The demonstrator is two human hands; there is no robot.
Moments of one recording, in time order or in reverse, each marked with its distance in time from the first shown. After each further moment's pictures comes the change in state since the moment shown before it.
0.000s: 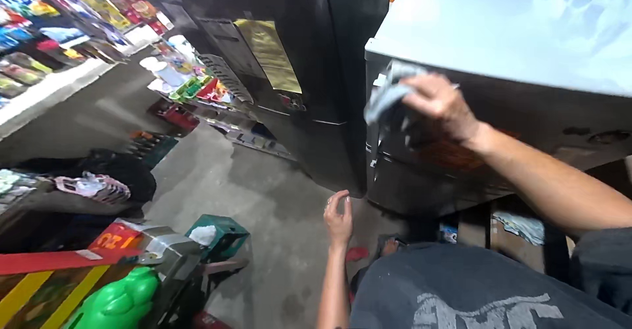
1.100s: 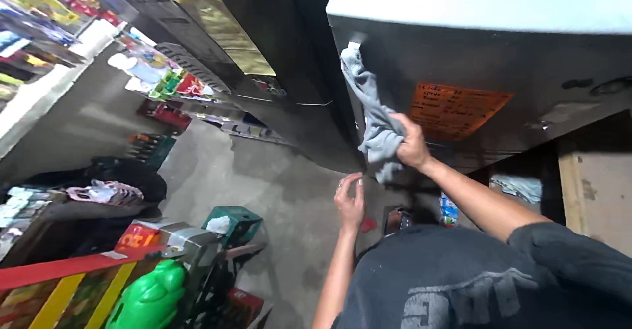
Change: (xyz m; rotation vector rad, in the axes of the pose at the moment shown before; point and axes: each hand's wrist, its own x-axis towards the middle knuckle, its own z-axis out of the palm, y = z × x) left_hand -0.003 0.037 0.025 -0.176 -0.107 0.052; right_hand -0.095 -0.070 0.075 0.634 0.243 0.707
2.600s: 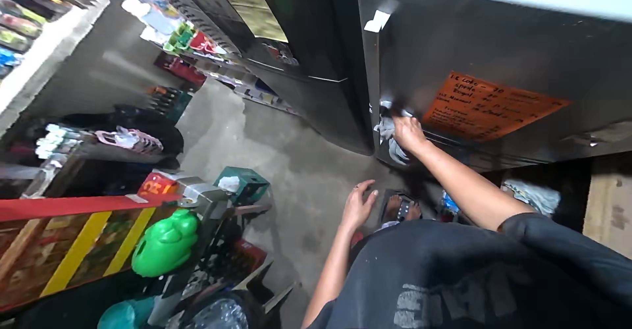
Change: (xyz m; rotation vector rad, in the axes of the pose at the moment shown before) left_hand -0.033 -0.012 -0.018 0.153 -0.679 -0.684; right_hand 0.011 0.076 0.042 -0.680 -0.759 0.623
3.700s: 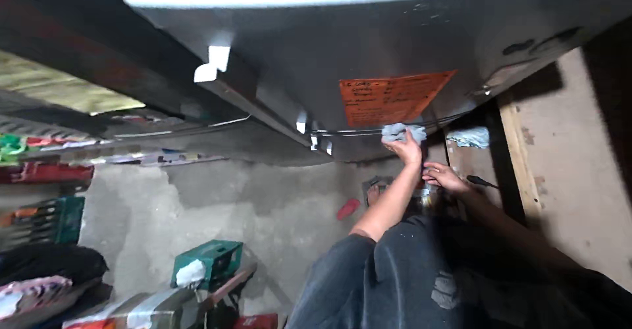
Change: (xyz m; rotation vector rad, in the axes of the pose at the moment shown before) left_hand 0.142 0.154 0.245 -0.617 0.313 -0.082; right_hand -0.188 0.203 0.091 1.187 0.103 0.777
